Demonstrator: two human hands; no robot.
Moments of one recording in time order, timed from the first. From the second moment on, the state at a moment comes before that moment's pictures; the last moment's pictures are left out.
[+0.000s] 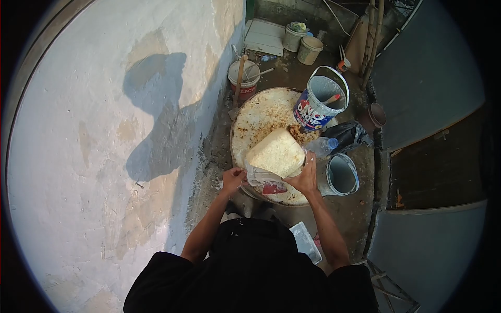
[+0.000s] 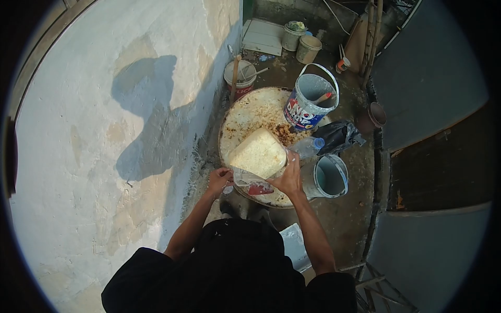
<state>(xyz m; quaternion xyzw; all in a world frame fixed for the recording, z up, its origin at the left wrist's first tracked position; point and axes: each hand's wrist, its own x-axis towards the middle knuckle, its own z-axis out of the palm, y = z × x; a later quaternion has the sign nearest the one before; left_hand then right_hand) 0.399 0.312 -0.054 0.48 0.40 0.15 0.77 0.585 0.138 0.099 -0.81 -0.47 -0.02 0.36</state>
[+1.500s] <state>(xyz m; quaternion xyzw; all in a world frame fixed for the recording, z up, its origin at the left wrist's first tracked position) 0.405 0.317 -0.049 0.52 0.38 0.17 0.75 0.607 0.123 0.097 -0.77 -0.52 -0.06 0.37</state>
